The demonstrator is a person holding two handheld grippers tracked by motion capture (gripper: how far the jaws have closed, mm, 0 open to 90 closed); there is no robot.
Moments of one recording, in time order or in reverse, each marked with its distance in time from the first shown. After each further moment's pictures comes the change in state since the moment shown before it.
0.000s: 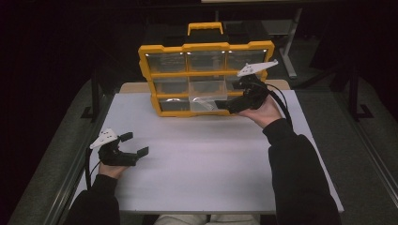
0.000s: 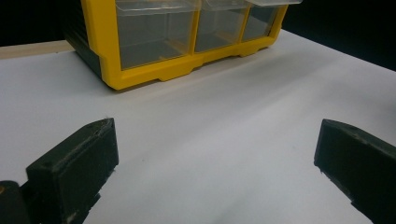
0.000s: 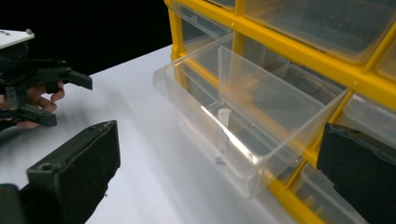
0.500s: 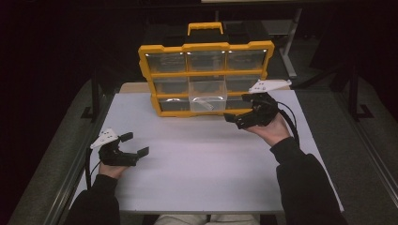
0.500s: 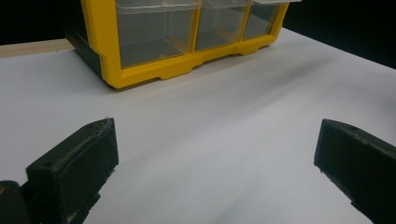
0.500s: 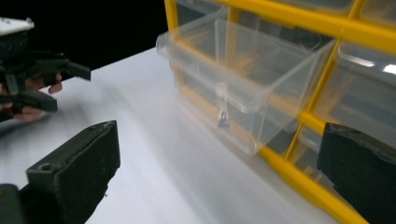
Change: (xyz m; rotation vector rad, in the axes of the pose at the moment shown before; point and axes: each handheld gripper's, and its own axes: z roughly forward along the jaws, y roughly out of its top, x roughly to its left) left arm 0.000 0.000 0.001 0.005 0.002 -0.001; right arm 0.012 -0.044 -0.020 -0.045 -0.044 0.029
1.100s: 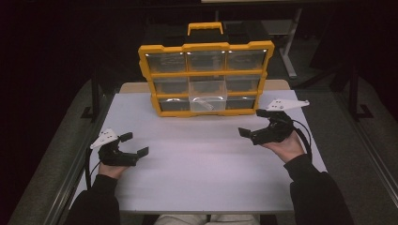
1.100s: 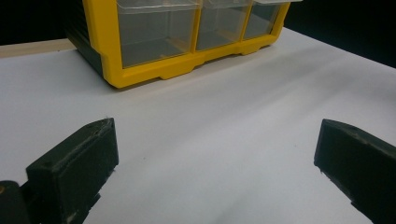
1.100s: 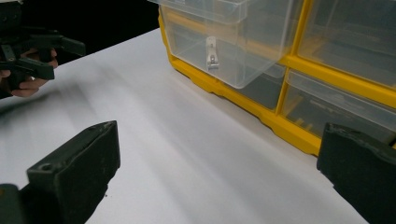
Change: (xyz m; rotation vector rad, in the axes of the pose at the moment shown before) left arm 0.000 0.000 -0.001 0.003 0.005 -0.001; right arm -0.006 -0.052 -0.027 -0.011 -0.028 0.048
